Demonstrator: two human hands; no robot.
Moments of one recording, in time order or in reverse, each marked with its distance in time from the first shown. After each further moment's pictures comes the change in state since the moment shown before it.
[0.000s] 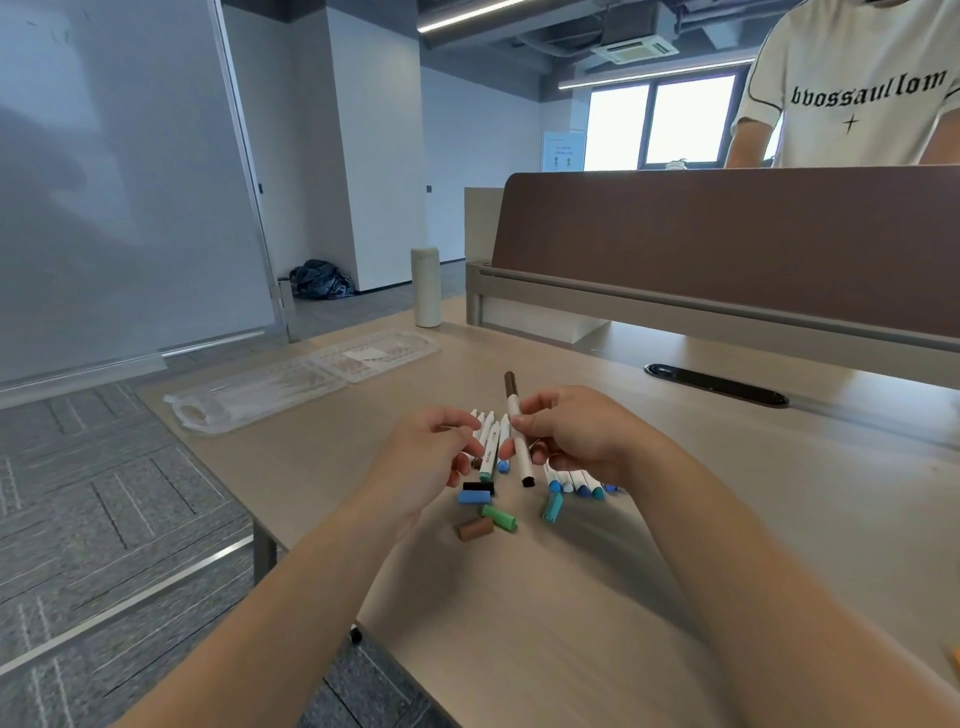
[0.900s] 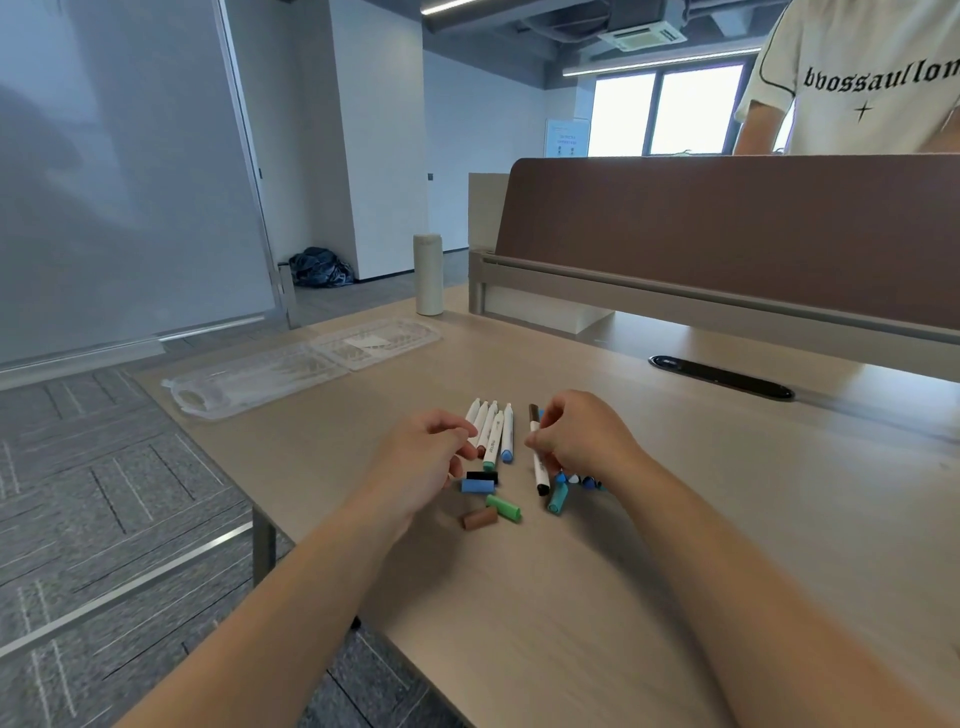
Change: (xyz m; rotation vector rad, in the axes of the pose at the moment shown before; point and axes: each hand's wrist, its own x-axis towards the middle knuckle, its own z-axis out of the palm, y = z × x) left_hand -0.003 -0.012 -0.004 0.097 0.049 -0.041; right_hand 0.024 0.028 0.016 -0.461 0.341 -0.012
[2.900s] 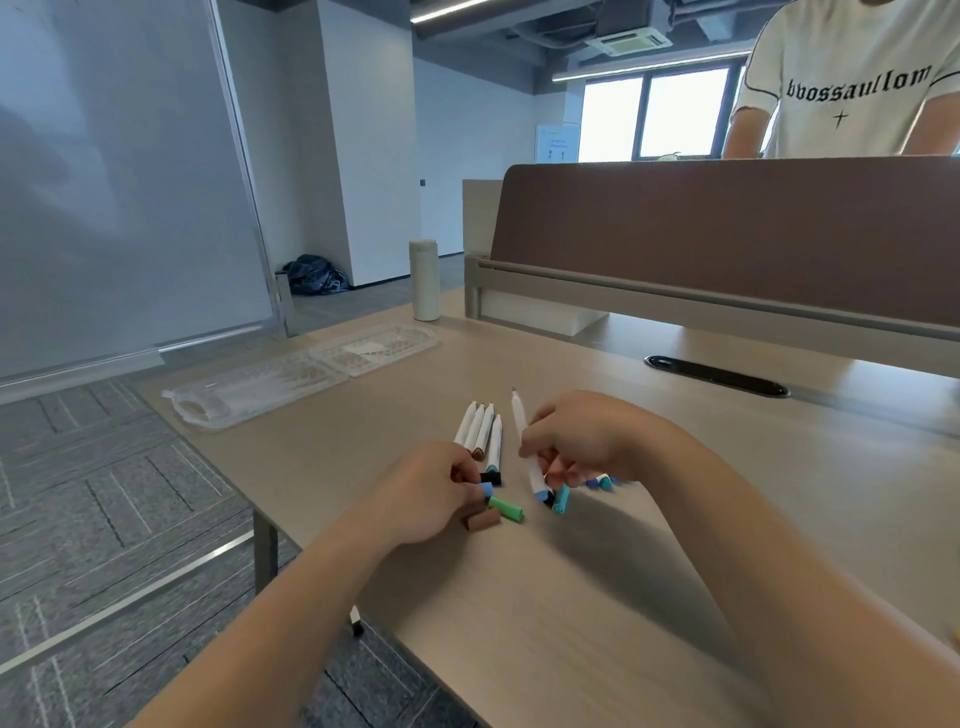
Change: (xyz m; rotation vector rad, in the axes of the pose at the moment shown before) left_hand 0.004 -0.014 -0.009 0.736 -0.204 0.240; right_hand -0.030 -0.031 -0.037 0.142 -0.402 0.090
